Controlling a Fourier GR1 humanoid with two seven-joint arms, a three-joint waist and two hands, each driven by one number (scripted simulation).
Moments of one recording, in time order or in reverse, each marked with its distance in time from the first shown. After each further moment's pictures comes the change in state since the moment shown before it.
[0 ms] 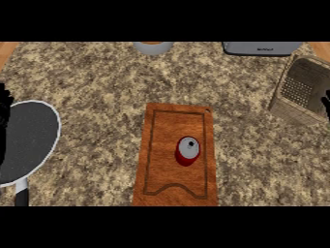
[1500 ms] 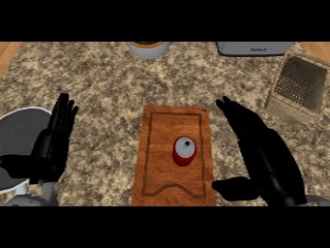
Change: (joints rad) left arm 0.047 -0.256 -0.175 -0.192 0.063 0.016 0.096; right arm -0.290 0.067 0.584 -0.388 0.904 0.212 0.834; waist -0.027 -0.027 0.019
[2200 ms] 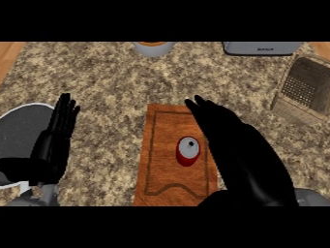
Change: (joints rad) left arm 0.009 -0.008 -0.006 -0.041 -0.009 -0.009 0.021; right arm -0.261 0.127 0.010 -0.065 -0.241 0.296 0.328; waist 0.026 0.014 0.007
